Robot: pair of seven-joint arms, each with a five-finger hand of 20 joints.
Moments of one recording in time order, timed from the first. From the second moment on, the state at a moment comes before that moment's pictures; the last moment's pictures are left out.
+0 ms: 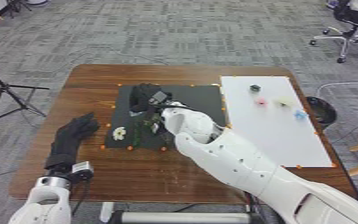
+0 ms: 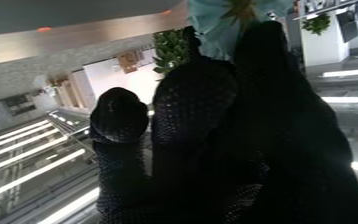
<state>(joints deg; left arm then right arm) 116.9 -69.5 -97.8 -105.3 66.0 1.8 12.3 -51.7 -78.9 29.6 -74.2 -124.2 4.6 7.6</state>
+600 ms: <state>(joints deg) 116.7 -69.5 -97.8 -105.2 66.0 1.7 12.2 -53.6 -80.5 35.0 -75.1 -125.4 -10.7 8.3</state>
